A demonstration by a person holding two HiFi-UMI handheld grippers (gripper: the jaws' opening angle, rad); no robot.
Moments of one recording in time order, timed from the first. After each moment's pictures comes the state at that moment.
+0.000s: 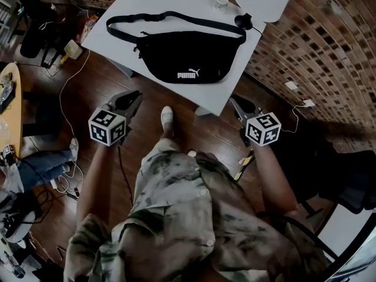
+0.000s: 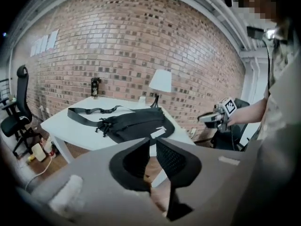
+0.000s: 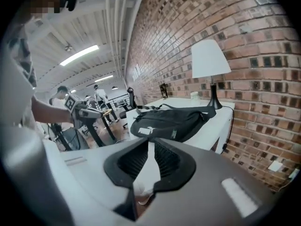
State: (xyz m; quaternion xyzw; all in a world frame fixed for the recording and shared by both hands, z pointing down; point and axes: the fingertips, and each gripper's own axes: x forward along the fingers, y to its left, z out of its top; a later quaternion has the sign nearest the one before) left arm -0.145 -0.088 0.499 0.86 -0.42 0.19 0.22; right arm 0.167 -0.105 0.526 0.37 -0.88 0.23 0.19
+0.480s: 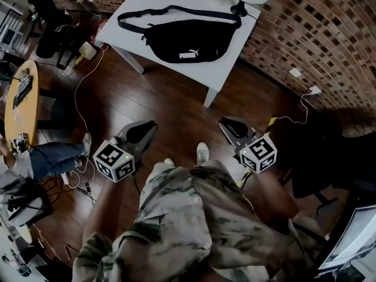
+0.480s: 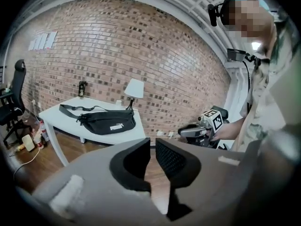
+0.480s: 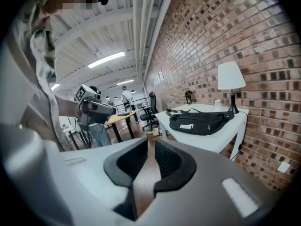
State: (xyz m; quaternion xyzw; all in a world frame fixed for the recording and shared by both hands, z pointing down) left arm -0.057 0.113 0.403 0.89 -0.37 0.14 0.24; right arm 0.138 0.096 0.455 0.28 -0.93 0.17 0.15
